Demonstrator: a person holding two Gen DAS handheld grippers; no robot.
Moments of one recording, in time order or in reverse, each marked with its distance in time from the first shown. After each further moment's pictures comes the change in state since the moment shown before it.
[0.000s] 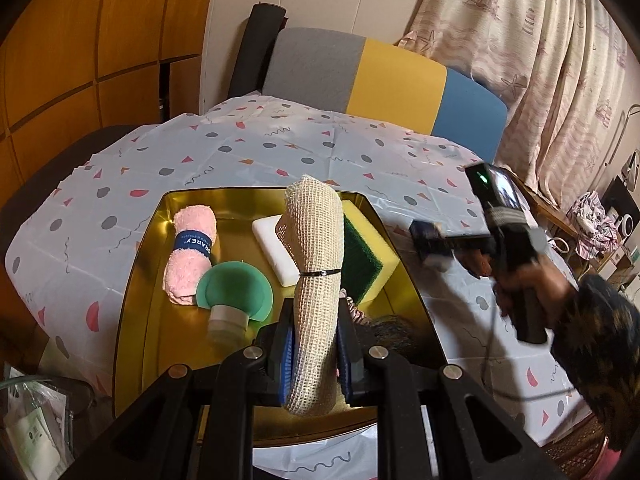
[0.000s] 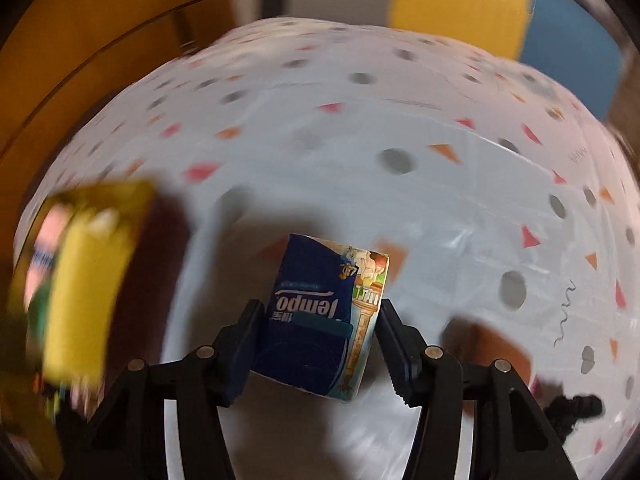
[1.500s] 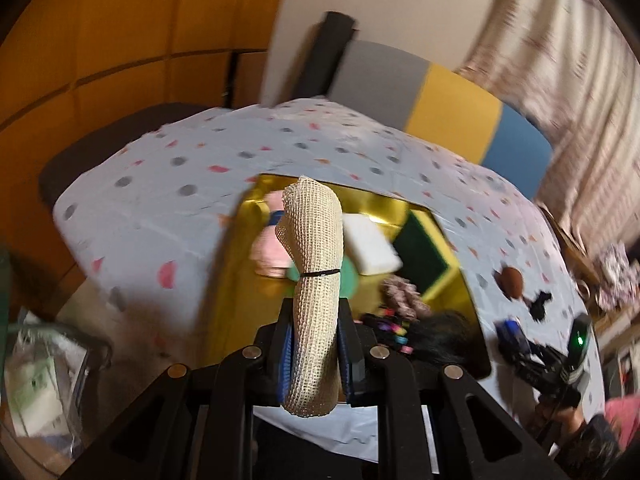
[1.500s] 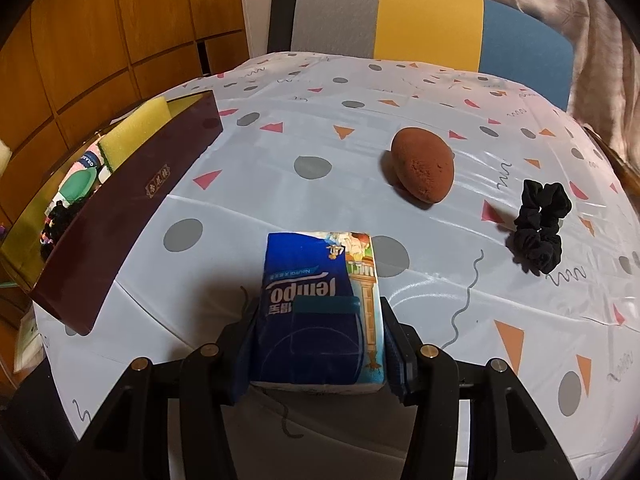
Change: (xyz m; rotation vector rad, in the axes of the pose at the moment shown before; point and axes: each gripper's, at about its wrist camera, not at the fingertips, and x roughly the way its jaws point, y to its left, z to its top) left arm -0.040 0.070 -0.025 -0.191 -0.028 0.127; right arm -0.047 -0.022 -0.165 0.019 -0.214 -0.028
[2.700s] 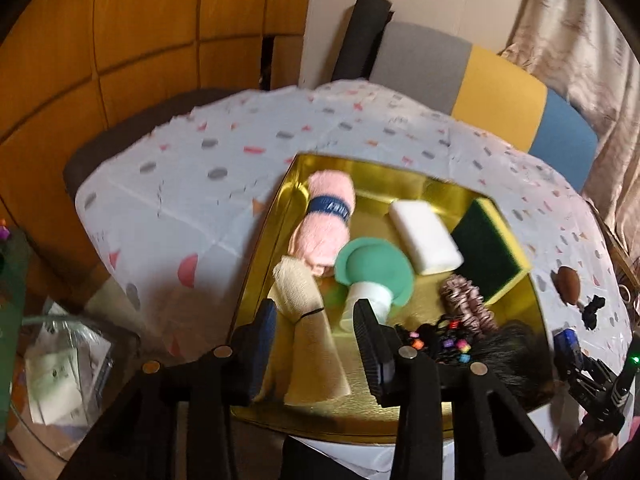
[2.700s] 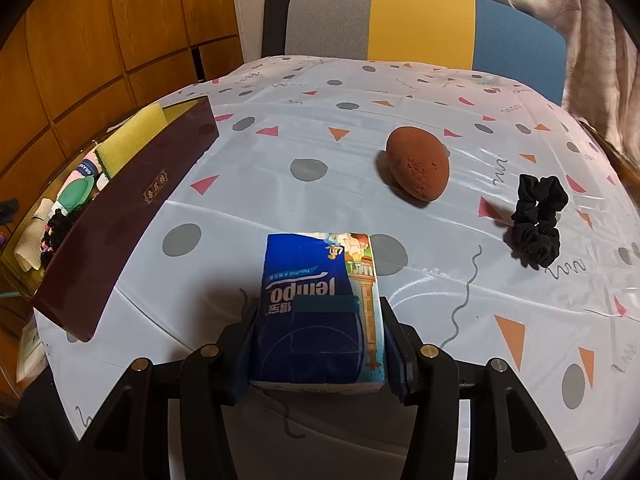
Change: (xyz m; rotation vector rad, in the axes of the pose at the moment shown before) left arm 0.046 0.001 0.001 0.016 0.024 0.154; right arm -0.001 -0.001 -0.001 0.032 -0.010 -0.008
